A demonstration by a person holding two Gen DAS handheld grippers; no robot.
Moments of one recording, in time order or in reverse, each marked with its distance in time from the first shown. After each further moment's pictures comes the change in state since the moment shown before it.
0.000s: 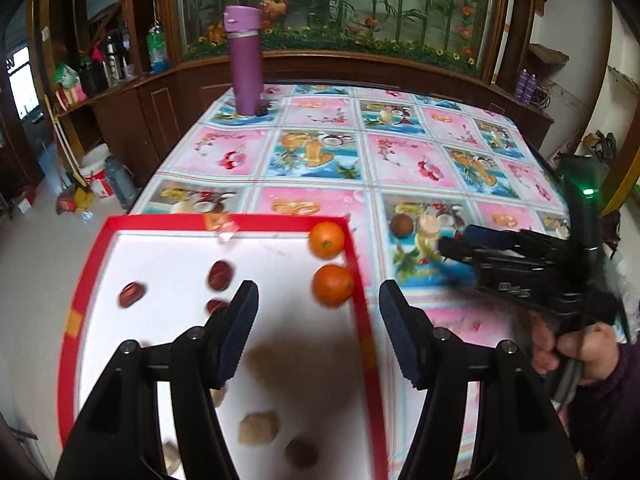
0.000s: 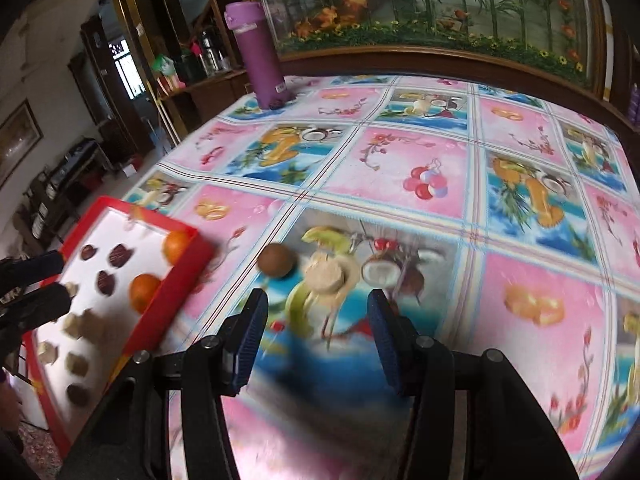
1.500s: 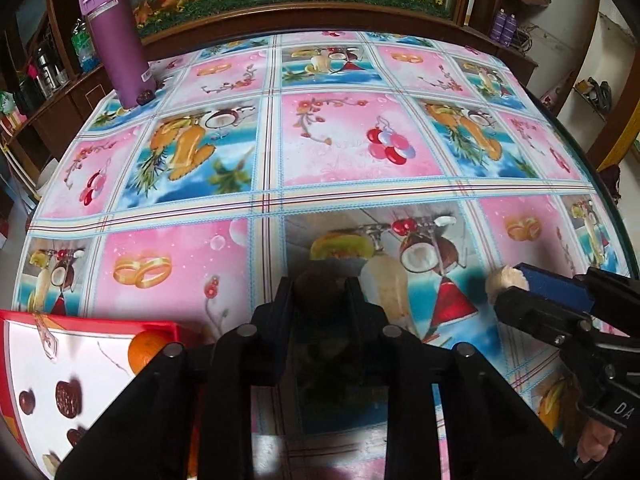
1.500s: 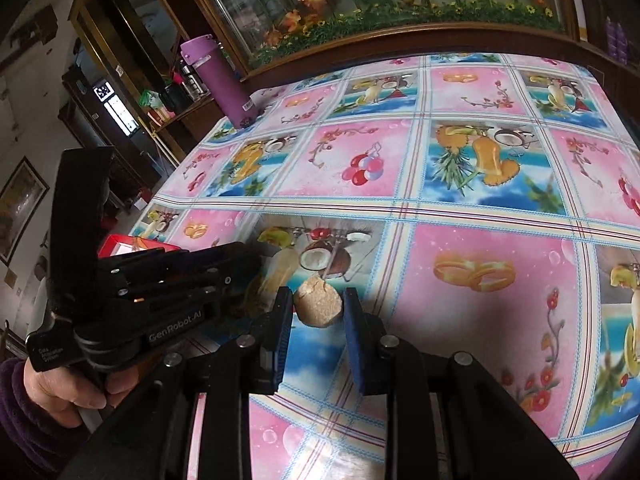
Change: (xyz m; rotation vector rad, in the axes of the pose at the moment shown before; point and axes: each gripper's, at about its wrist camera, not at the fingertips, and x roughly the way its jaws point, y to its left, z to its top) left arm 0.137 -0.086 0.051 0.139 0.159 -0.065; right arm -0.034 -0.064 -0.012 0.184 -0.012 0.100
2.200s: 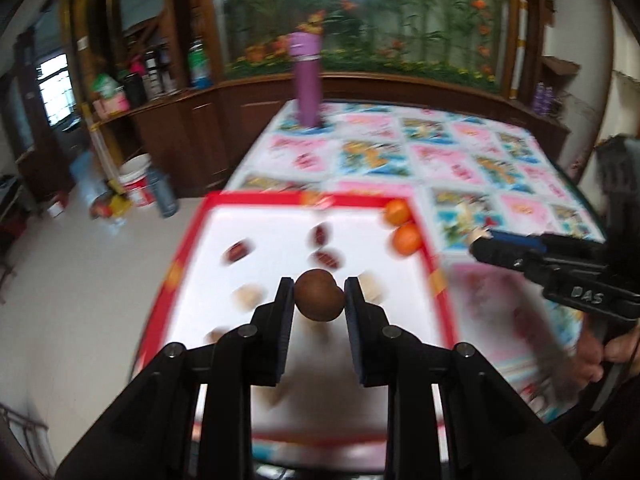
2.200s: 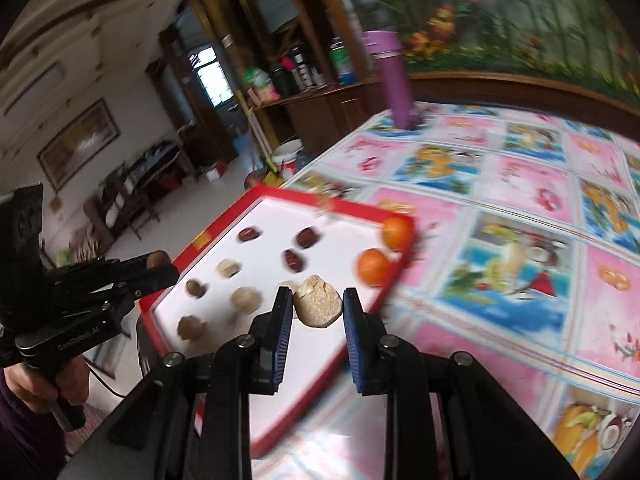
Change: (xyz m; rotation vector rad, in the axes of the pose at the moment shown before) left arm -0.201 0.115 -0.167 -0.164 -0.239 0.201; right arm -0.014 0.183 -0.058 -0.292 -0.041 0.194
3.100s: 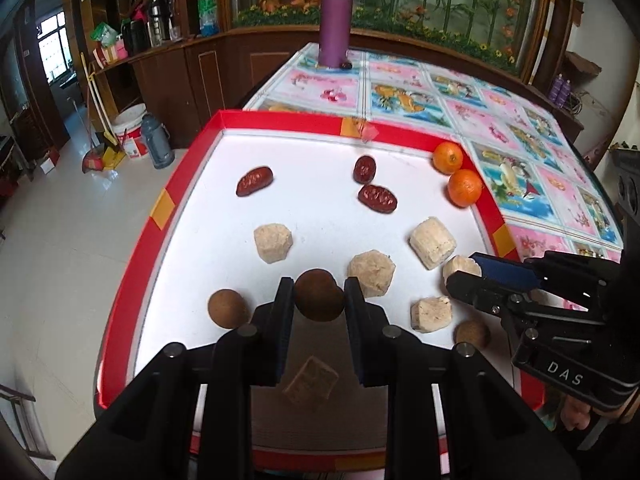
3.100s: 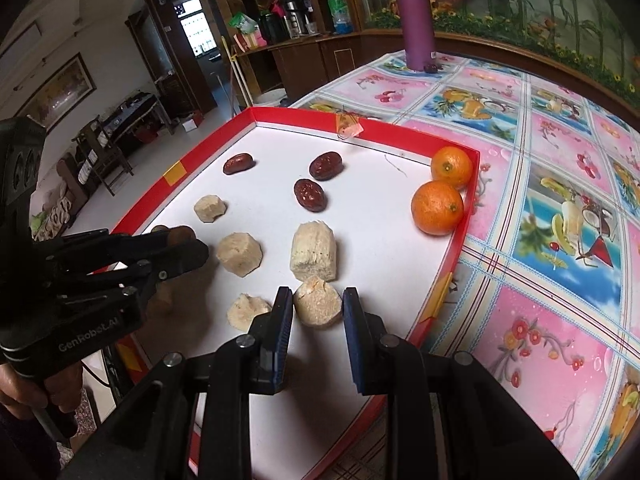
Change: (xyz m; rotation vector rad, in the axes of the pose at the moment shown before) left arm 0.067 0.032 -0.026 -0.066 0.155 -0.043; right arm 0.072 0.030 -0.024 -0.018 0.166 -0.102
